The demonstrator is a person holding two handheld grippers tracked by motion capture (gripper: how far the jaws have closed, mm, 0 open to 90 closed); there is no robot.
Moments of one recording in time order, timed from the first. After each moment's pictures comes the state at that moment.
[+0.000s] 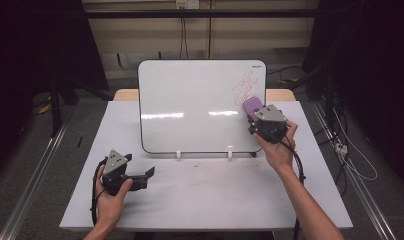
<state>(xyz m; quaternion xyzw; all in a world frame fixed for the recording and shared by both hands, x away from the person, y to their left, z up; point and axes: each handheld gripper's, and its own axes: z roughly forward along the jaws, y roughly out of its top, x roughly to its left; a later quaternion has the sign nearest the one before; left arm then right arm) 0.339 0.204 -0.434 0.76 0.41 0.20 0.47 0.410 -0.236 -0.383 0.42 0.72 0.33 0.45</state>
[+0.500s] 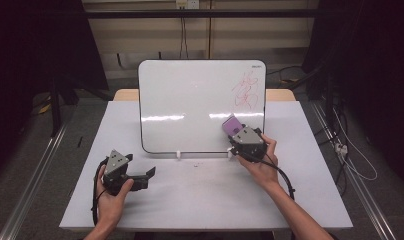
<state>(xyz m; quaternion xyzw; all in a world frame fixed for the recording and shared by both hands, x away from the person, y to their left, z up) 0.338 0.203 -0.434 0.76 0.41 0.20 0.47 0.379 -0.183 -0.425 0.35 0.77 0.33 0.42</state>
